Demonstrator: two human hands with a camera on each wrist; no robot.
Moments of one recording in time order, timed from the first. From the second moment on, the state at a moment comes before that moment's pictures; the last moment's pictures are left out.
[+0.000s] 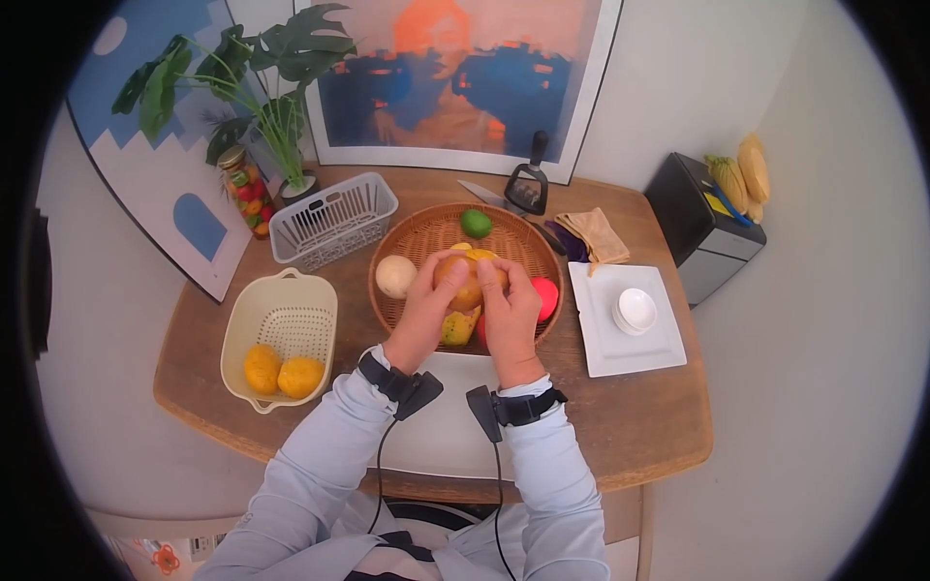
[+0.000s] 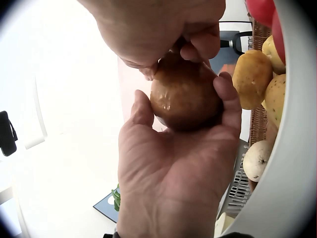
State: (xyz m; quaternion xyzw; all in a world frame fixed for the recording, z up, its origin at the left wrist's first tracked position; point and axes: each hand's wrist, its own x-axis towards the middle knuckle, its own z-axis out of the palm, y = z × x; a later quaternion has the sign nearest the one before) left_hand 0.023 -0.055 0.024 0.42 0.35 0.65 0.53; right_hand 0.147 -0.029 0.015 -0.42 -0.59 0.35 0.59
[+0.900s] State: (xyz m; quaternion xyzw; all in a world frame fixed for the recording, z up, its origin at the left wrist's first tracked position) left_hand 0.020 -0.050 0.017 0.45 0.42 0.65 0.45; right_hand 0.144 -0.033 0.017 -0.45 -0.69 0.24 0.51
